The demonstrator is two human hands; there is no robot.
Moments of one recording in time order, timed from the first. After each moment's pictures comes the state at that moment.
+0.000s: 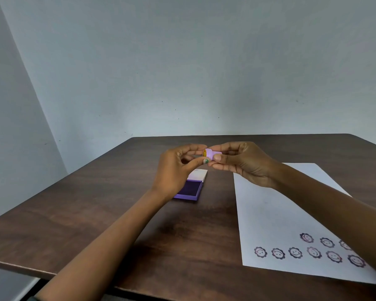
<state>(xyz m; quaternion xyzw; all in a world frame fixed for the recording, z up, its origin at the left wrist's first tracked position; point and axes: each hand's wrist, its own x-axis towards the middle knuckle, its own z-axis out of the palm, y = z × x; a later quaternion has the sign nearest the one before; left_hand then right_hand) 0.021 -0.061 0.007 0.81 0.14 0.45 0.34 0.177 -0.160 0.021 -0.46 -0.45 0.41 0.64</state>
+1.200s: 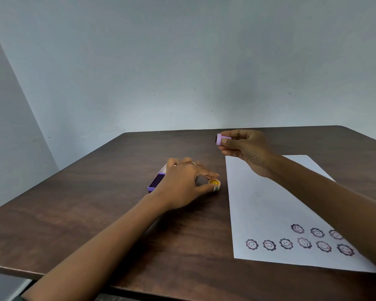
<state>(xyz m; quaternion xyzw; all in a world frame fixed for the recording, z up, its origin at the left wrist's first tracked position) 0.029 -0.071 -0.018 0.96 0.13 0.25 0.06 0.199 -0.159 0.017 -0.56 -0.39 0.24 0.69</state>
